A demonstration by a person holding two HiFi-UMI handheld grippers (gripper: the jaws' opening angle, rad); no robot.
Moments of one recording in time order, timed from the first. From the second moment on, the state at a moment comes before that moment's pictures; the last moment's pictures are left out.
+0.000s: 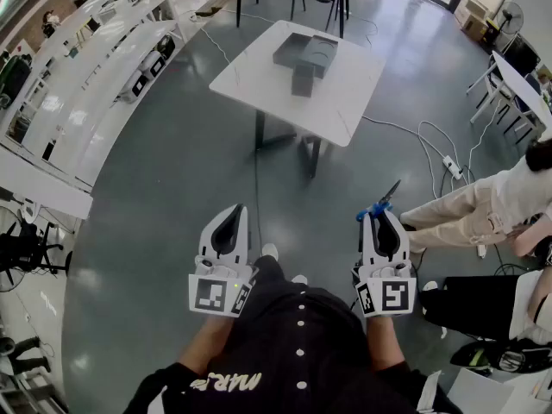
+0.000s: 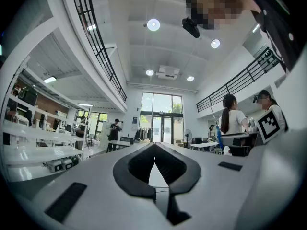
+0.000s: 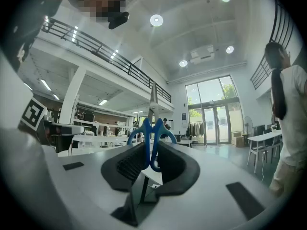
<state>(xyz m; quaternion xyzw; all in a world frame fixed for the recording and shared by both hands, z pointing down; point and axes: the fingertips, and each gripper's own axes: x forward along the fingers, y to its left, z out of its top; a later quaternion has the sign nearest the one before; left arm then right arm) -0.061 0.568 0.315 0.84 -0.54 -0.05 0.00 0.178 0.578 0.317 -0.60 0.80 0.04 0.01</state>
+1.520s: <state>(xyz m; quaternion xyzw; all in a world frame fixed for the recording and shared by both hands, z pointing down) -0.055 0.486 0.312 0.85 -0.53 -0.04 0.01 0.171 0.489 0.314 -0.59 0.80 0.02 0.02</state>
